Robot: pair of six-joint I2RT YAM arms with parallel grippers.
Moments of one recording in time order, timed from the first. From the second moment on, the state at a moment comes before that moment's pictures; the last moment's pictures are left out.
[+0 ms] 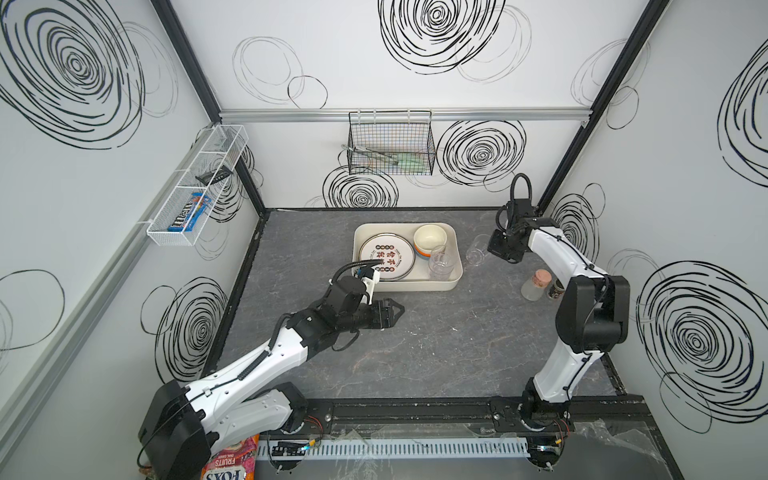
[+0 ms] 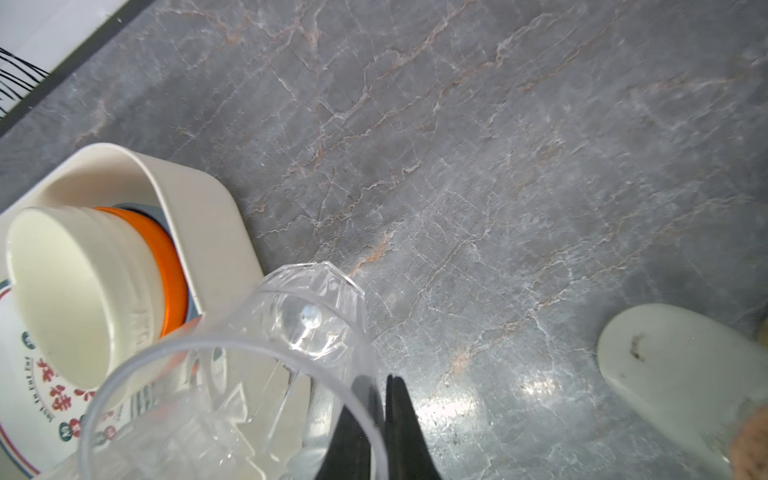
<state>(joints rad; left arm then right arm) -0.70 1.05 0.71 -0.29 0.26 -0.75 0.07 1.78 1.50 -0.81 -0.04 0.48</state>
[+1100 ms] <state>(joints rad) -0.68 1.04 0.68 -0.28 0.27 -0.75 0.35 1.68 1.77 -1.07 -0.08 0.32</state>
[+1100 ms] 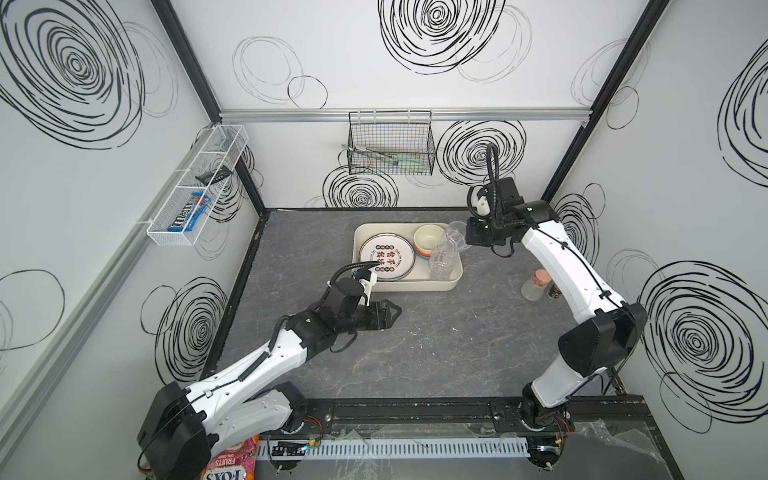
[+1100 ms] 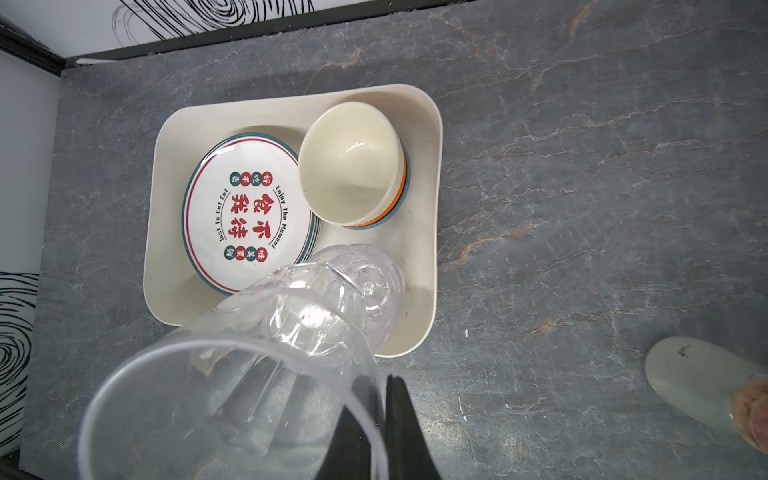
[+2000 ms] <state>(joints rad) -0.66 1.04 0.67 -0.28 0.27 -0.75 0.37 1.83 1.81 -1.11 -0.01 0.30</state>
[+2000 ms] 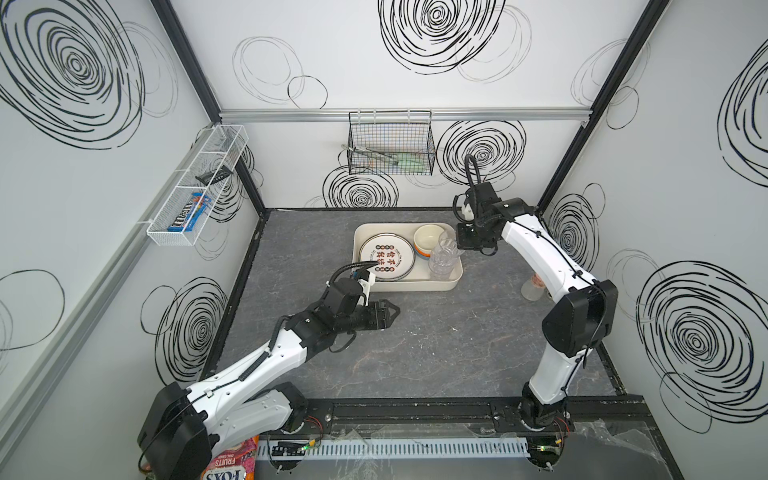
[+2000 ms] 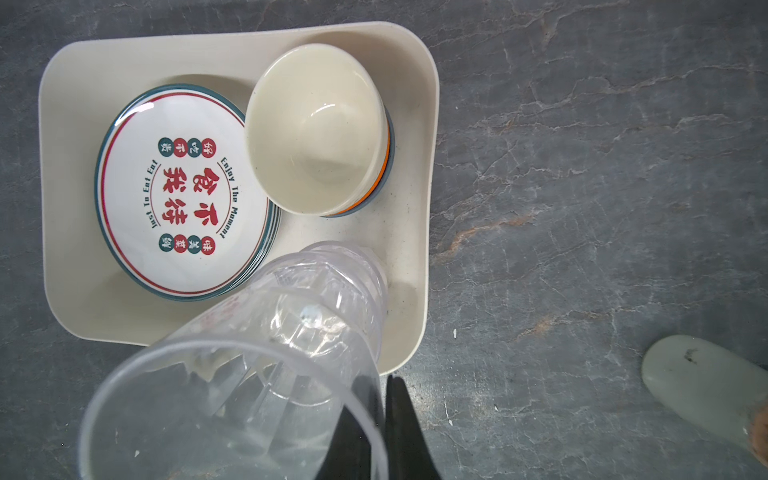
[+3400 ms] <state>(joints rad) -0.49 0.97 0.69 -0.37 0.27 -0.70 0.33 1.58 1.61 -0.91 0.03 0.34</state>
